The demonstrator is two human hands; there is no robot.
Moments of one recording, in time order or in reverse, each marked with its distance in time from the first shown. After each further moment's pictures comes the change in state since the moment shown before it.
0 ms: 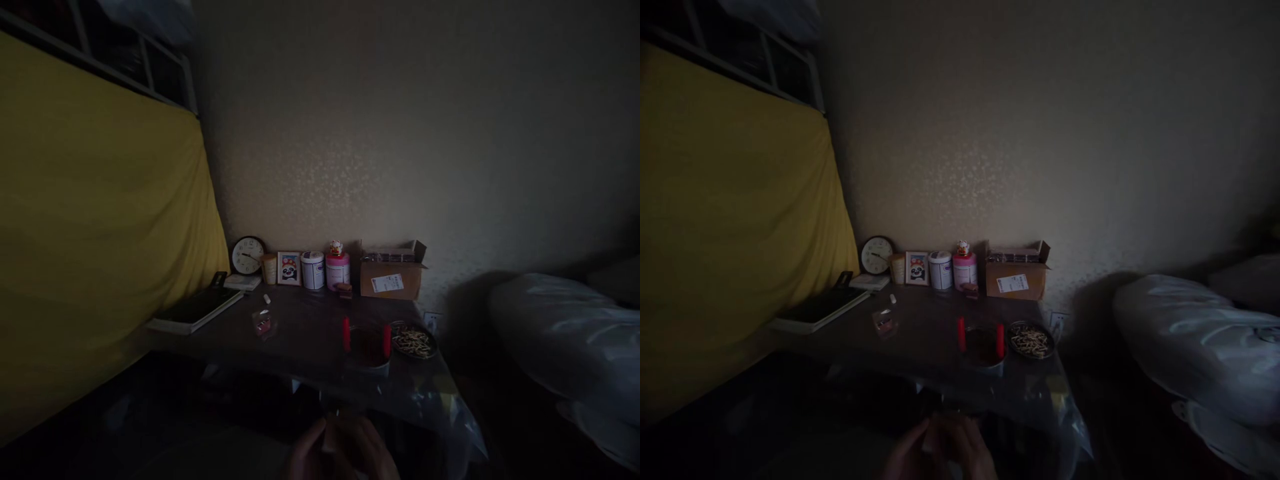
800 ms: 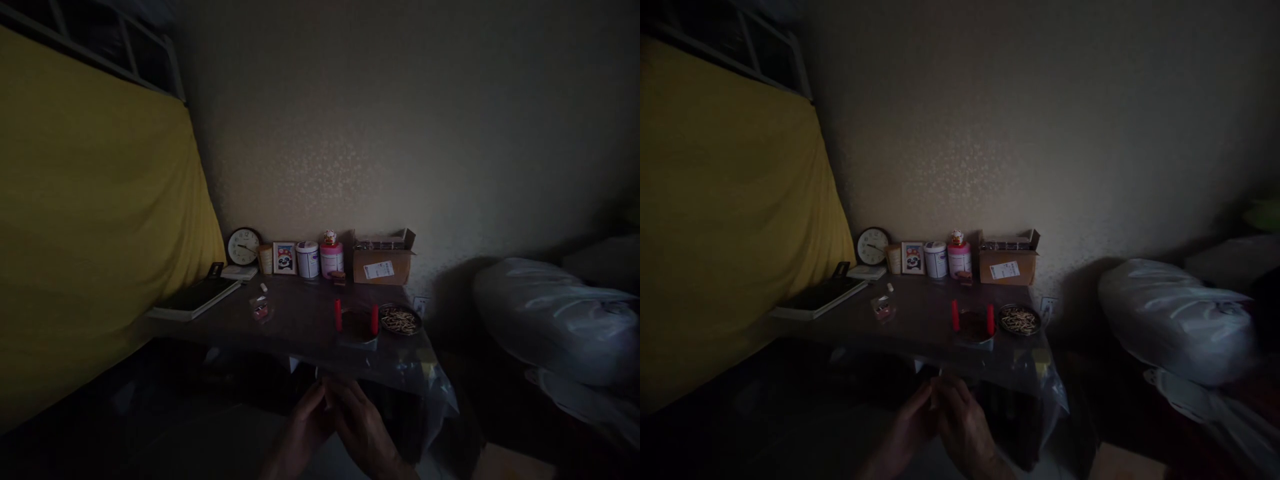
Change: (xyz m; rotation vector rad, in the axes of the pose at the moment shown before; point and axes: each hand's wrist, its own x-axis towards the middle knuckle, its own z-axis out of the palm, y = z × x) left_hand 0.002 -0.010 -0.001 0.016 -0.162 0.017; right_hand 0.006 -0.016 -0.016 0.005 -0.119 0.004
